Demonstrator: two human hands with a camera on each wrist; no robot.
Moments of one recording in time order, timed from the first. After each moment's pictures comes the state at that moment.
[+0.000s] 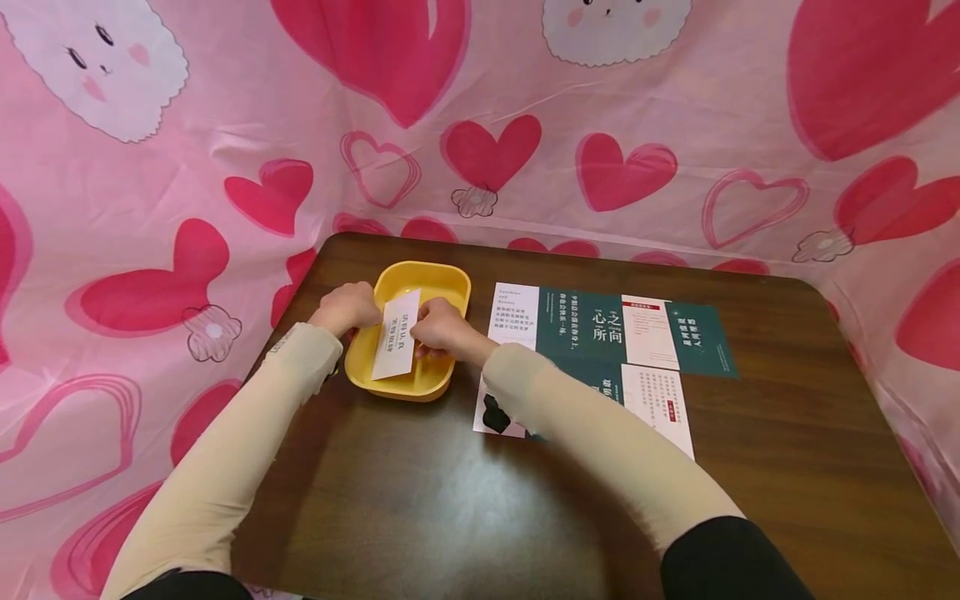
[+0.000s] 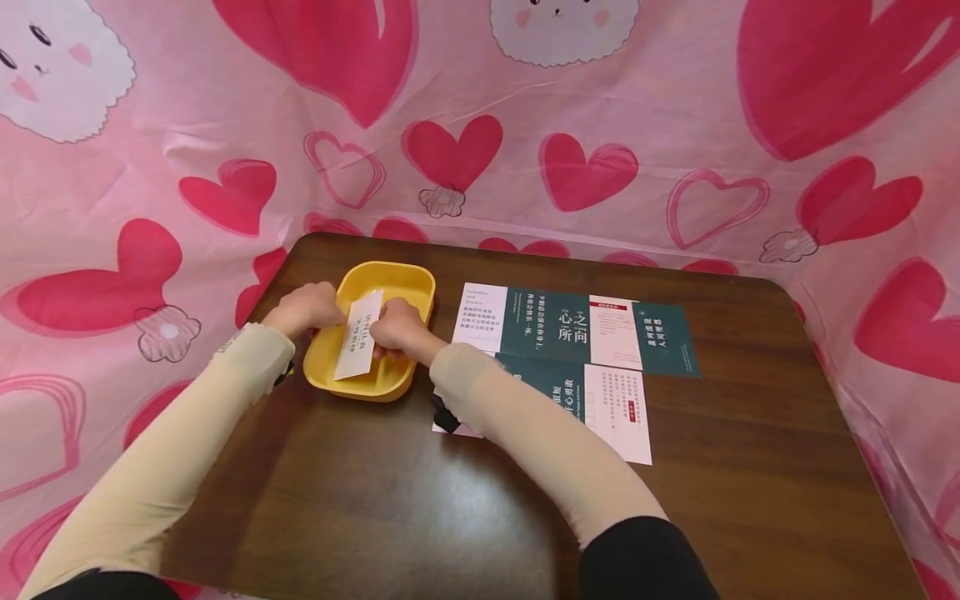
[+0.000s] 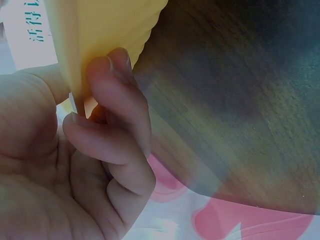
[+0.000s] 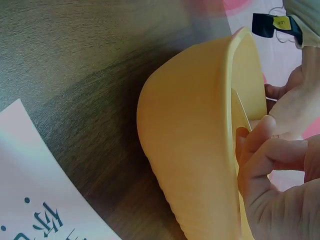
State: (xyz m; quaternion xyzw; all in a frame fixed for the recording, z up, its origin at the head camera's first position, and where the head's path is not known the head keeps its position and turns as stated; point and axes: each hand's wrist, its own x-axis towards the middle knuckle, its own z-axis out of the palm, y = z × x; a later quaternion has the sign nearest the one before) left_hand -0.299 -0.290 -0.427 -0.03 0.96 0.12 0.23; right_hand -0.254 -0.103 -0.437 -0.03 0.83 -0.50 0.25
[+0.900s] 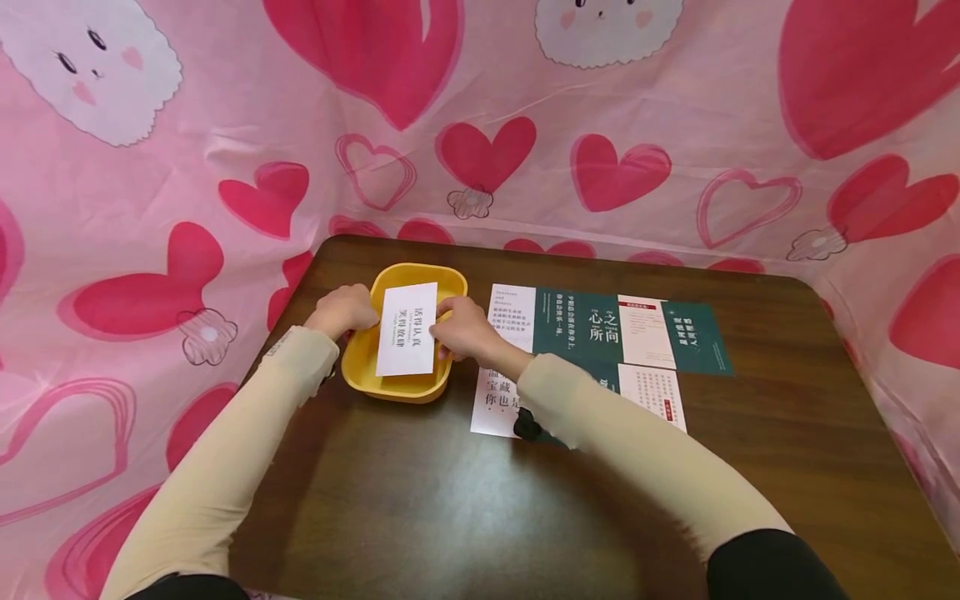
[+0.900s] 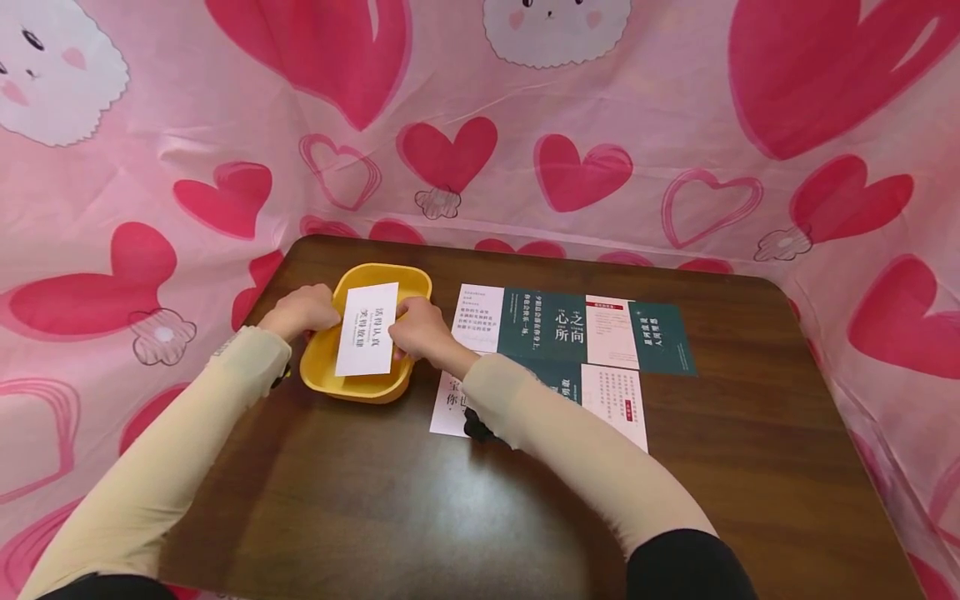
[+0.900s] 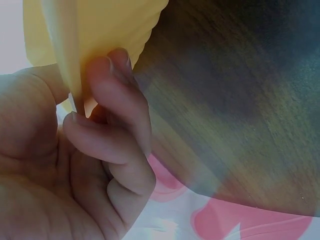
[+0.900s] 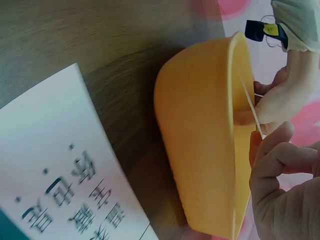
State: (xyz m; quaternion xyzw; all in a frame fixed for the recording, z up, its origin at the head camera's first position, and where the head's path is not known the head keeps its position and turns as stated) left_hand -0.297 -0.290 -0.428 -0.03 0.97 0.12 0.22; right_hand -0.244 -0.065 -0.433 -0.04 0.83 -0.52 0.20
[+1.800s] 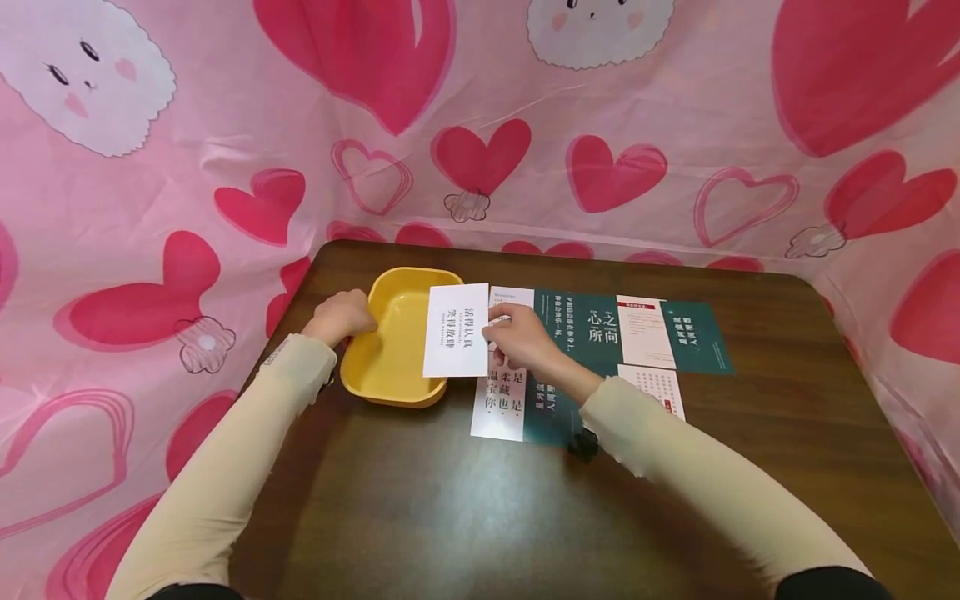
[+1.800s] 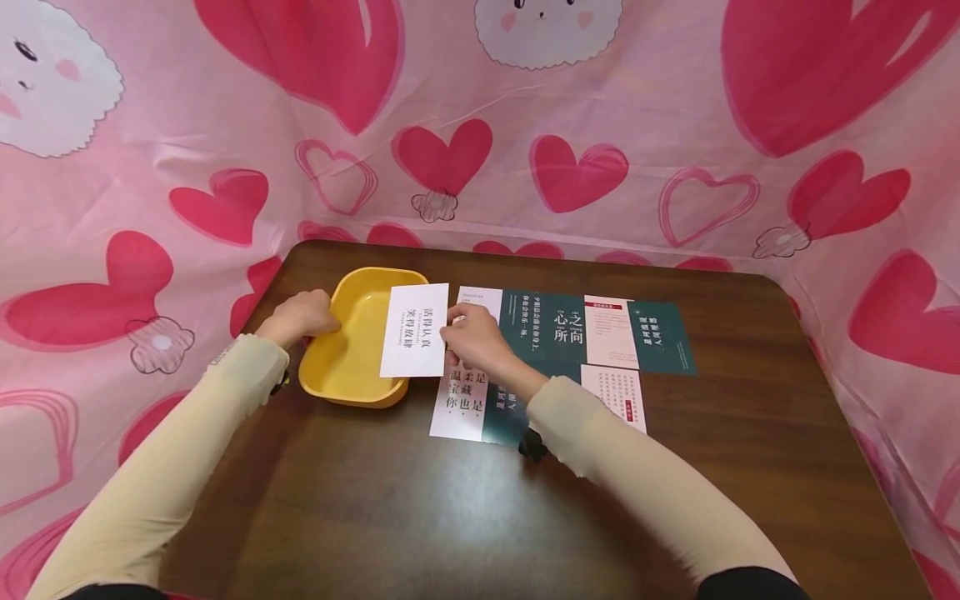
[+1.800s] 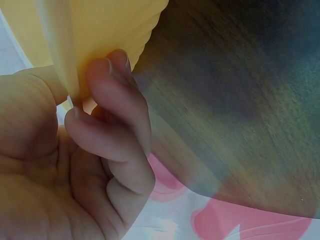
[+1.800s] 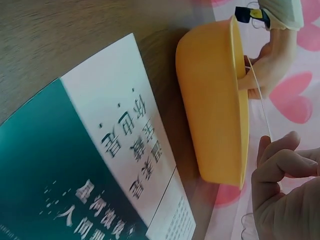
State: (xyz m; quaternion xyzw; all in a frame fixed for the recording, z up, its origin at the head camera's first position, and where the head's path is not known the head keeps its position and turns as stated) left_hand -0.299 -0.295 -0.434 -0.01 0.97 0.11 0.20; right_hand -0.227 0.014 -0.440 -0.03 0.79 -0.58 0.17
